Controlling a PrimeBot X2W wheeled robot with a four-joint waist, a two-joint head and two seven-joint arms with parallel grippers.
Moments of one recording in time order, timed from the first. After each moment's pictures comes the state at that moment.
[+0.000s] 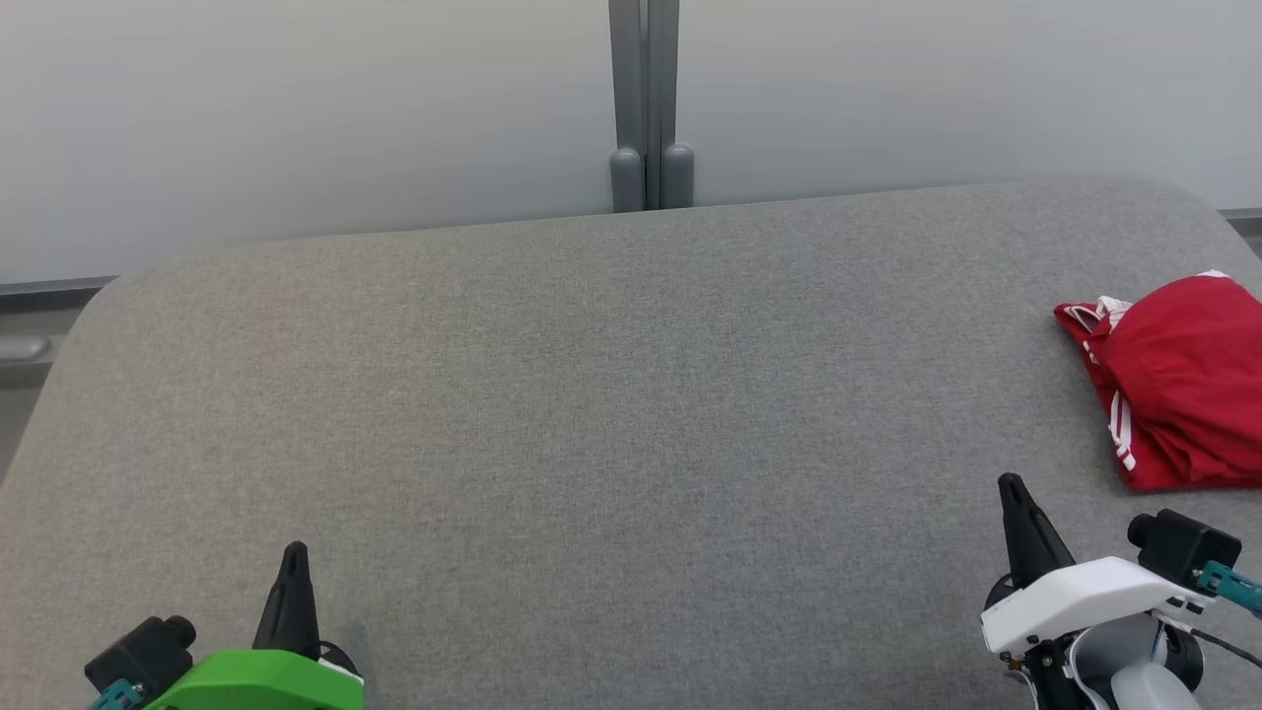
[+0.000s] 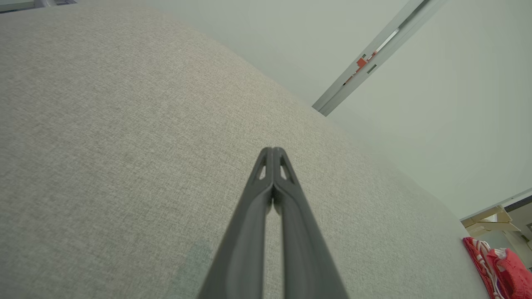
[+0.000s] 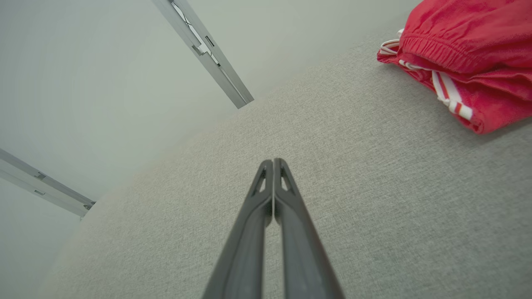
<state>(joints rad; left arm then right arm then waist) -0.01 0.07 0.01 0.35 -0.73 -0.12 -0.13 -0.04 -0.08 -0.02 0.29 0.59 0.13 -0.08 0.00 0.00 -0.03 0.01</state>
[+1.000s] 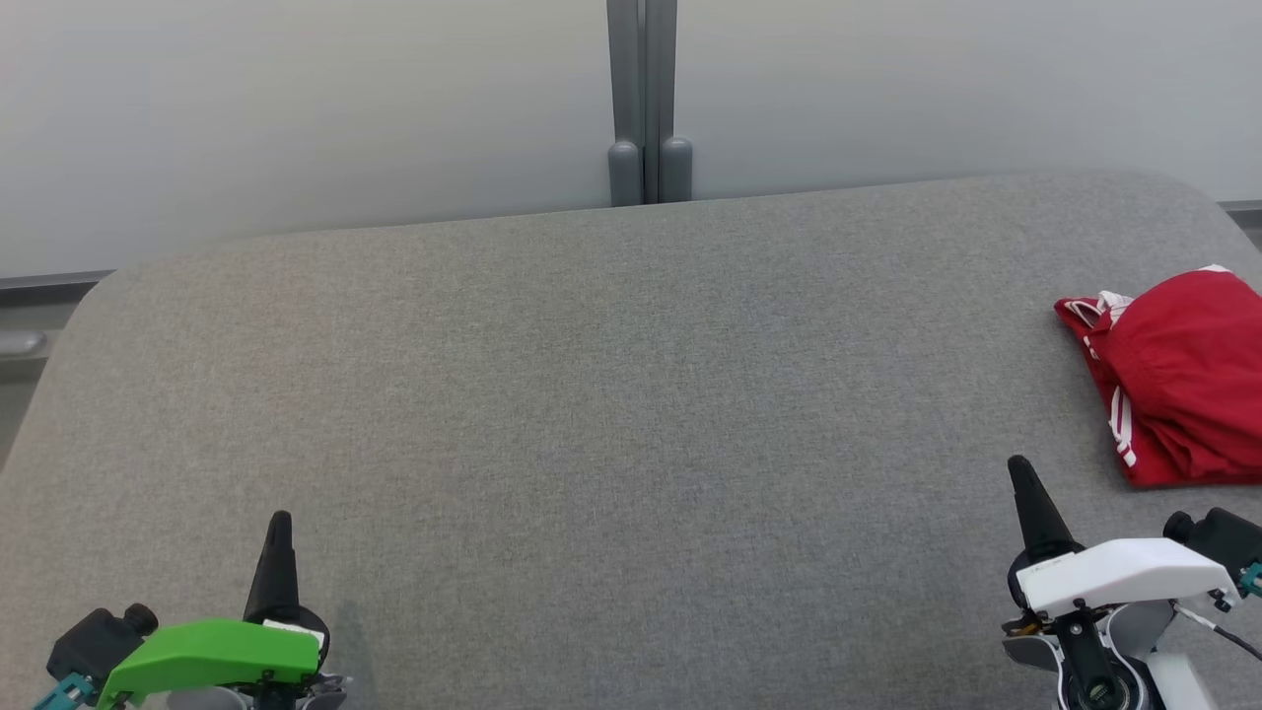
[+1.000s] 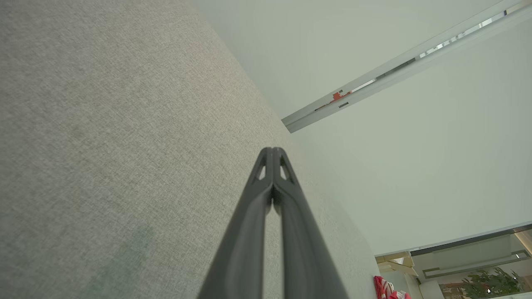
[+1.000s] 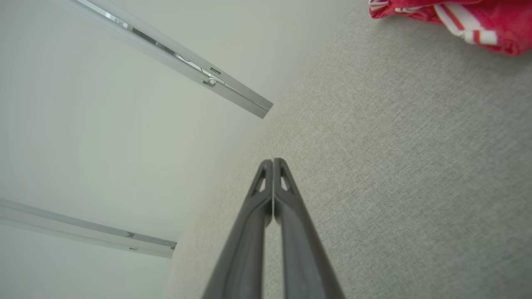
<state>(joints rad) -0.05 0.06 0.06 0.31 -1.08 -0.12 -0.03 -0.07 -0.07 -0.06 0.27 1.00 0.13 0.00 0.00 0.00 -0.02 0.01</state>
